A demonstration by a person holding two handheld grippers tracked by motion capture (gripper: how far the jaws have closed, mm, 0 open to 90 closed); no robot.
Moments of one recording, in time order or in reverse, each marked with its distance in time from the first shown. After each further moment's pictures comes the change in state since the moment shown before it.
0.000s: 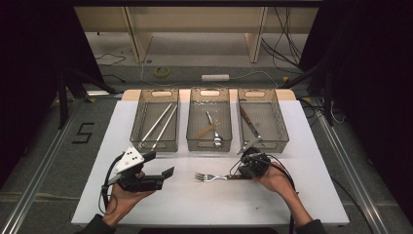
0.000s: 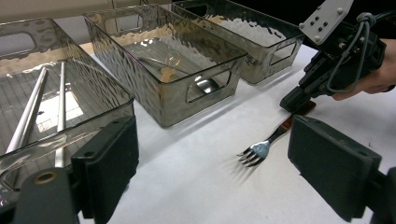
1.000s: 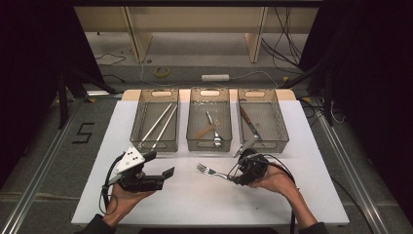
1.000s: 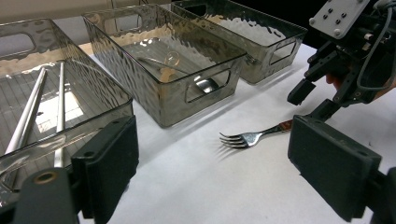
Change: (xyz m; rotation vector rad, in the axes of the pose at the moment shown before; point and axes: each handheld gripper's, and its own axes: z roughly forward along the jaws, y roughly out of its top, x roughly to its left) left arm 0.000 0.000 0.001 0.000 0.000 0.005; right arm 0.016 0.009 -0.014 0.050 0.104 -0.066
